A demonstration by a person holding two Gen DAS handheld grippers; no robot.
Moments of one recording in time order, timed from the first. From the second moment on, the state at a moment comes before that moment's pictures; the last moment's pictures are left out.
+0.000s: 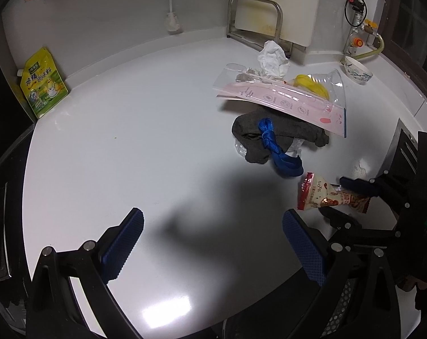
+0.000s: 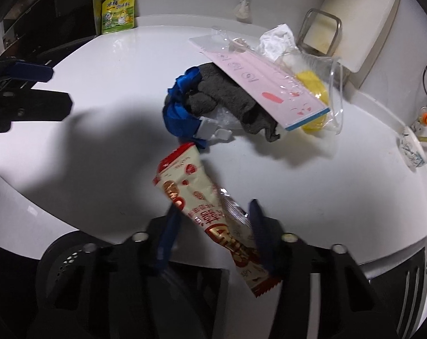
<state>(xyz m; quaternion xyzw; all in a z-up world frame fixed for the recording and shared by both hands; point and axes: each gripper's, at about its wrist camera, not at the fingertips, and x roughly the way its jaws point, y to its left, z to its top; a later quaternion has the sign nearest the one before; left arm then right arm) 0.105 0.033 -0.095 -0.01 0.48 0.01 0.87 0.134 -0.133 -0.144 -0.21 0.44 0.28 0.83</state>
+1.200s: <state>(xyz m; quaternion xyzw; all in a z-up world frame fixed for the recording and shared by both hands) 0.183 -0.021 -0.147 -0.11 0.48 0.06 0.87 0.078 -0.244 -0.132 0.06 0.43 0.11 0.89</state>
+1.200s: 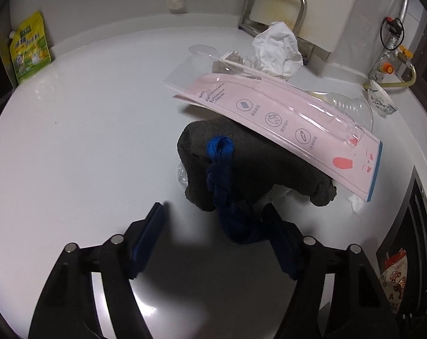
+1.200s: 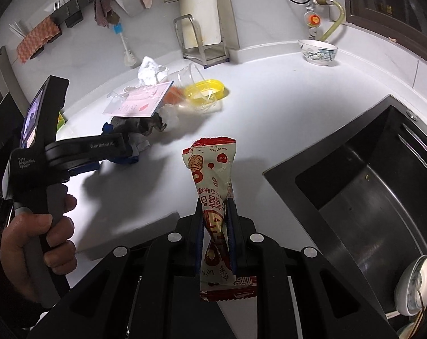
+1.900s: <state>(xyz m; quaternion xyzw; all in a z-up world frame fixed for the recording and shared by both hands) 0.140 -0.002 -0.108 -0.03 0.46 -0.01 0.89 0.060 -0.225 -0.120 0.07 0.43 0.12 0.89</state>
